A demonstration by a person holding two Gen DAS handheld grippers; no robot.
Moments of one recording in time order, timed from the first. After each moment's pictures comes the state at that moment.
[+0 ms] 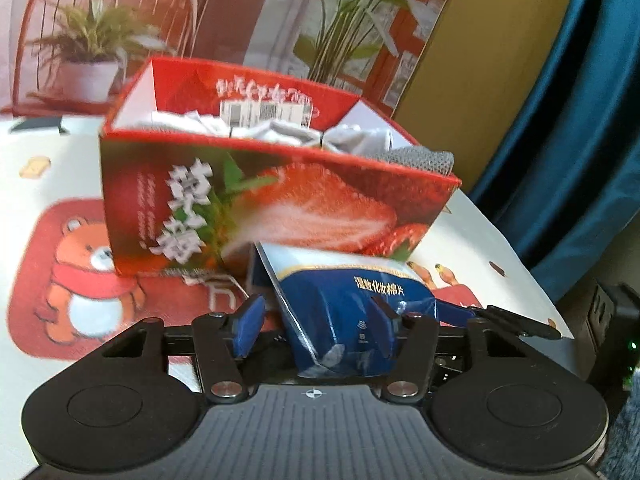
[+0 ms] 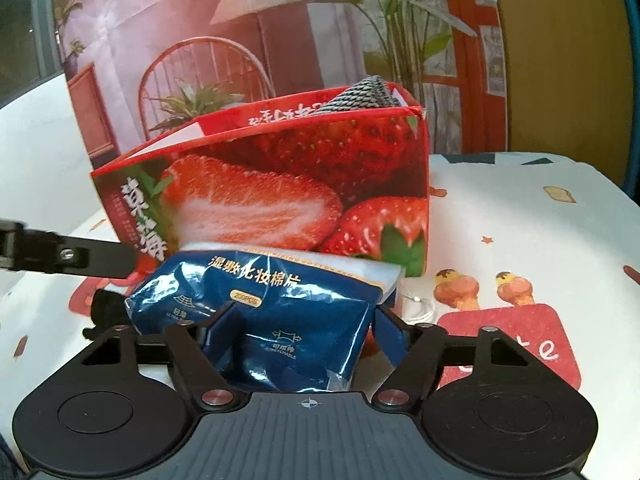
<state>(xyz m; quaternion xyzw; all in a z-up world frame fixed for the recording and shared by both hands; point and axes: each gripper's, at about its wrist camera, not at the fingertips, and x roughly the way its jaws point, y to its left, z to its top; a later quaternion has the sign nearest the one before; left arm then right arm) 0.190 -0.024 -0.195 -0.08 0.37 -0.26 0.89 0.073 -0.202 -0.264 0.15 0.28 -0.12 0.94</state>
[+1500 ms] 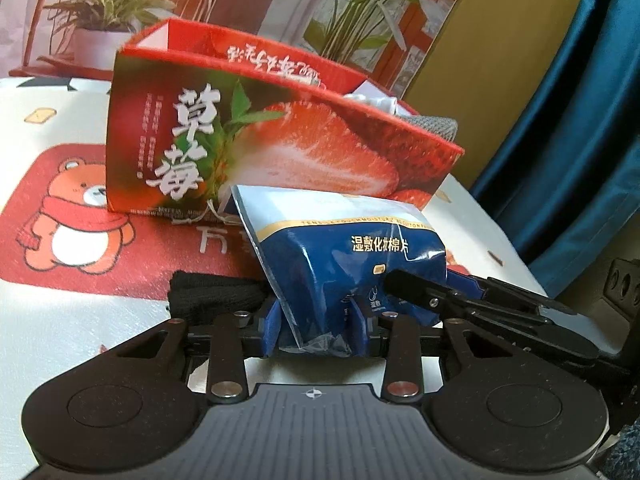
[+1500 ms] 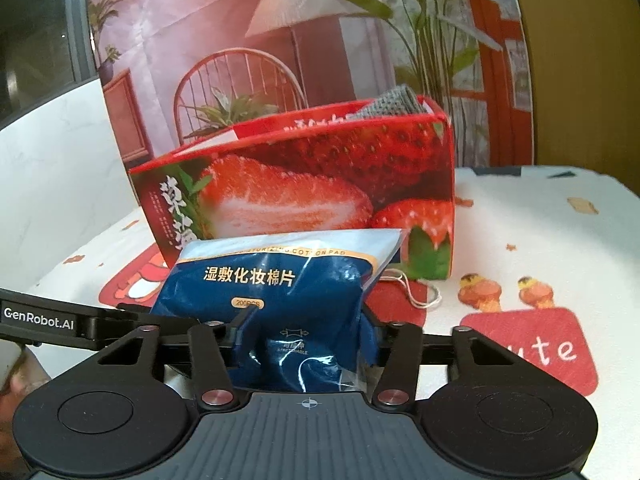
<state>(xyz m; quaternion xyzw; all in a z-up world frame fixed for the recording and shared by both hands) 0.161 -0.017 -0.231 -0.11 0.36 -0.25 0.89 0.058 -0.196 -0.261 0.14 0.25 -0.08 0.95</state>
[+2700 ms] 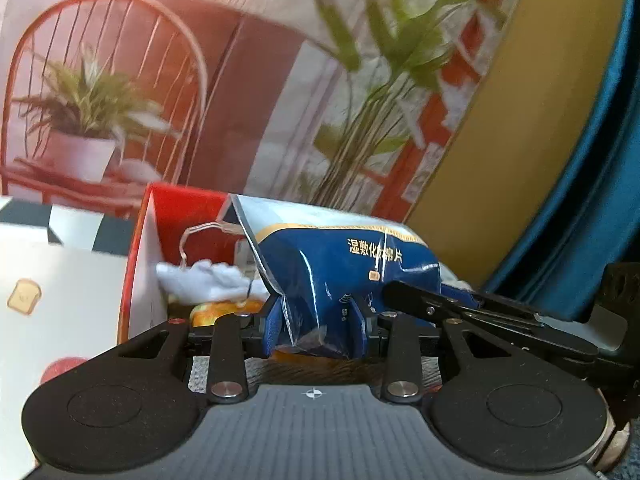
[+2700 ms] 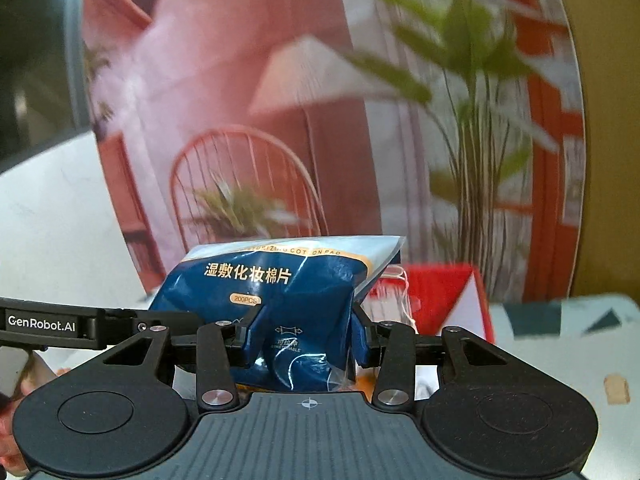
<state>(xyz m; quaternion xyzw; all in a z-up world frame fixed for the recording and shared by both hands) 0.296 -0.018 -0.137 -0.12 0.31 -0.24 0.91 0.222 -0.266 -0.156 0.14 0.23 -0.07 0.96</state>
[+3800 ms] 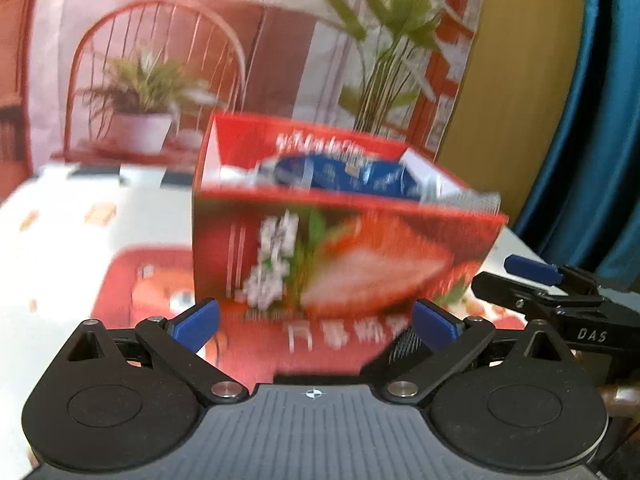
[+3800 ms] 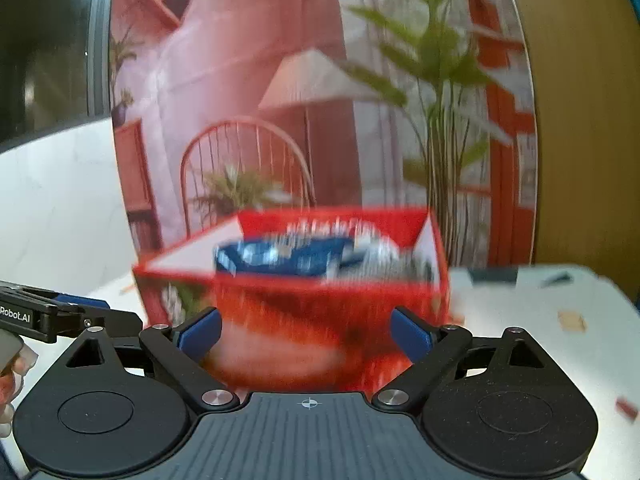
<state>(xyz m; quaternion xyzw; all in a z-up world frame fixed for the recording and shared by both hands) 0.169 0.005 -0.198 -0.05 0.30 -0.18 0.93 0.080 -0.211 -0.211 0.09 0.19 -0.08 0.97</state>
